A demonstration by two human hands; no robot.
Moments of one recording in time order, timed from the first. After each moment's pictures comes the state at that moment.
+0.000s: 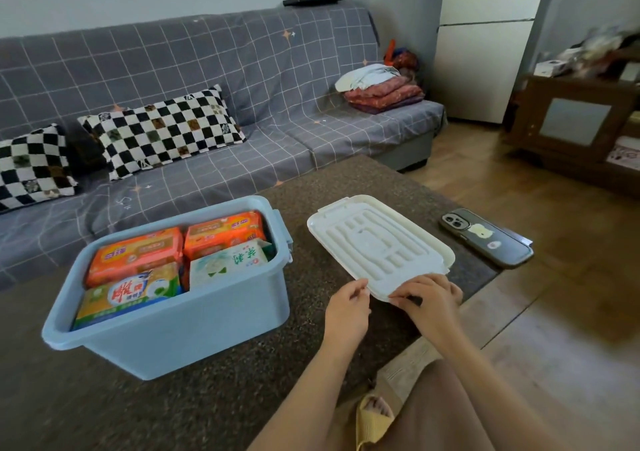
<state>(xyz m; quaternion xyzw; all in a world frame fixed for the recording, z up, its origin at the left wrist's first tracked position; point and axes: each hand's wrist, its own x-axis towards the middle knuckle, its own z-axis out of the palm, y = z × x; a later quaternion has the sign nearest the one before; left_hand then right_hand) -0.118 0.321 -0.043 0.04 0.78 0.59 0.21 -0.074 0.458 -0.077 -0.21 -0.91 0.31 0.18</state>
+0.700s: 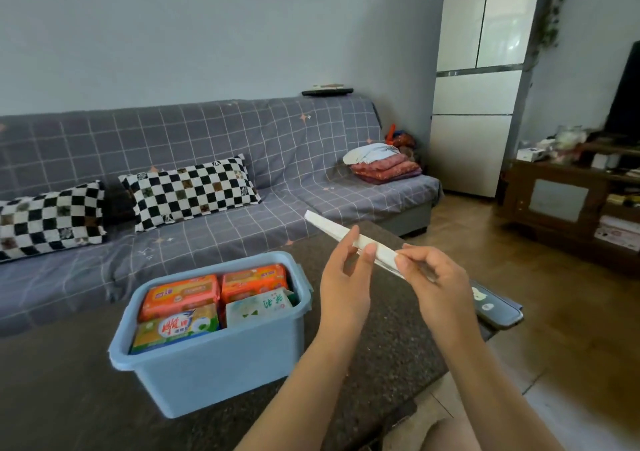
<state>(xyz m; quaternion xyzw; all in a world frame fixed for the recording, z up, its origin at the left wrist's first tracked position) -0.093 0.291 0.100 0.17 0.66 0.73 0.02 -0.041 0.393 0.097 -0.10 -0.76 0.50 0.40</state>
